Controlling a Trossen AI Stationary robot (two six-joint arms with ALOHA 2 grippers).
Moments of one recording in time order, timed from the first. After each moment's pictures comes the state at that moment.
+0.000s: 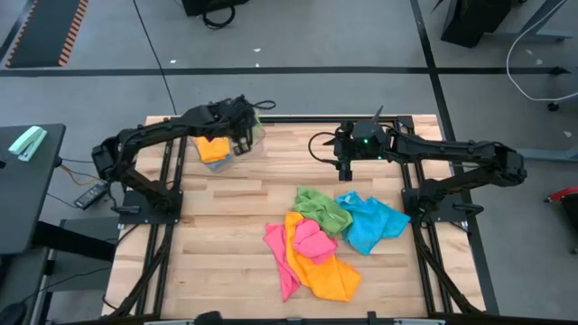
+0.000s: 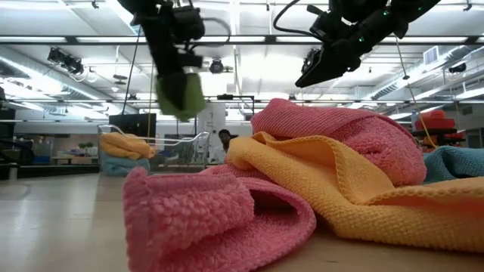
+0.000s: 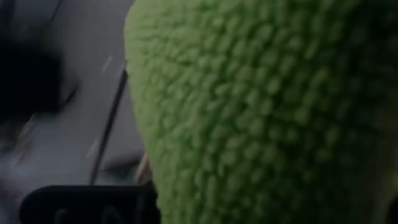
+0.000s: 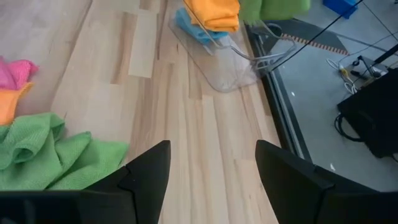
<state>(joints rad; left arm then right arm) 0.52 1.51 1.24 -0.77 -0.39 0.31 -0.33 1.17 0.81 -0.19 -0.02 -0.42</state>
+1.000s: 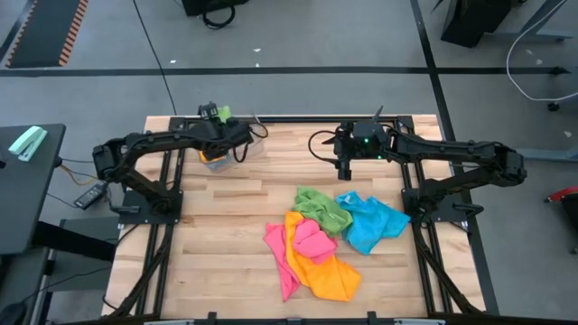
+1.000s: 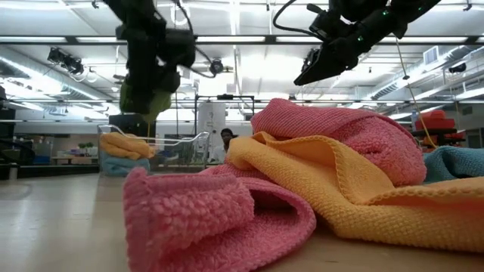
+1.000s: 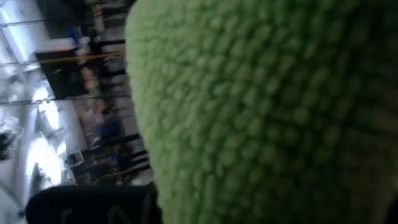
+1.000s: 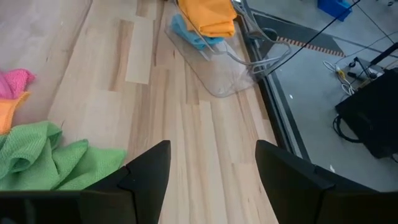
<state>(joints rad) 0.45 1.51 1.06 -0.92 -1.08 0.25 -0.33 1.17 0.81 -0.17 -0.02 -0.40</state>
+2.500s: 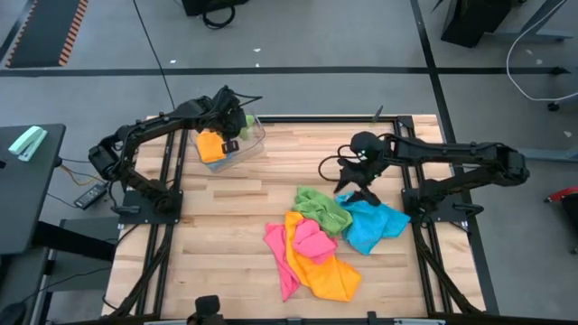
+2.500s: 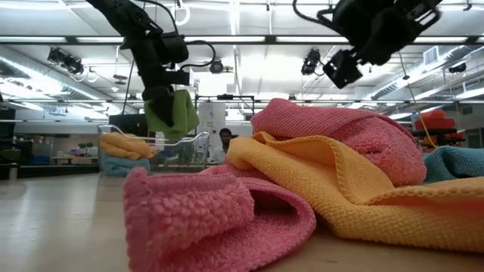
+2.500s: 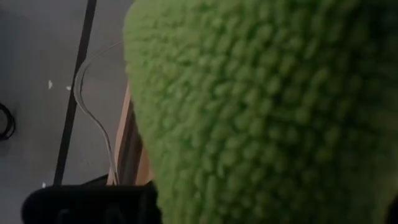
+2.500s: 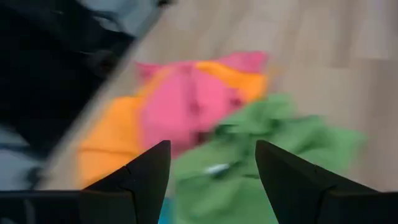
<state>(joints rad) 0.74 1.50 1.11 -0.67 -0.07 0.59 -0.28 1.14 0.79 -0.49 -0.67 -0.31</state>
